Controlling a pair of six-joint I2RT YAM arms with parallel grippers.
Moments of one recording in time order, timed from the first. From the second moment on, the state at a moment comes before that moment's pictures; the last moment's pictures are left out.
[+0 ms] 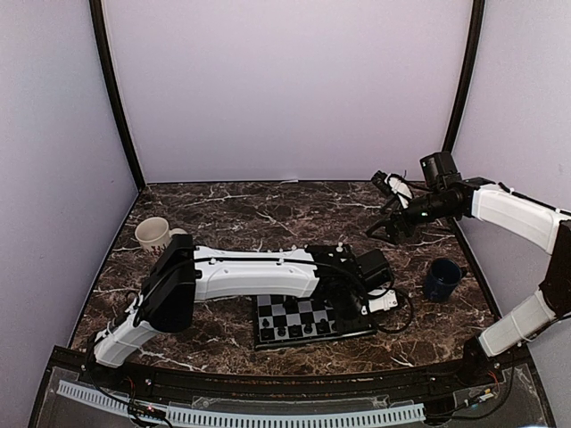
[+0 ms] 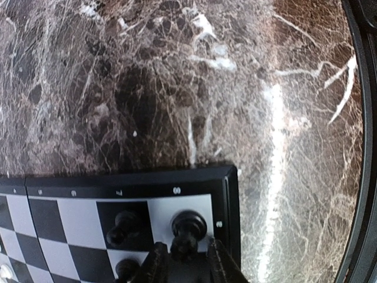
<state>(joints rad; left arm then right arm) -1.28 2.46 2.18 -0.85 0.00 0.26 0.30 1.42 1.08 -0.51 -0.58 -0.48</state>
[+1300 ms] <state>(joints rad) -0.68 1.67 1.24 -0.14 0.11 -0.19 0.73 1.77 1.28 -0.77 -0.31 -0.65</state>
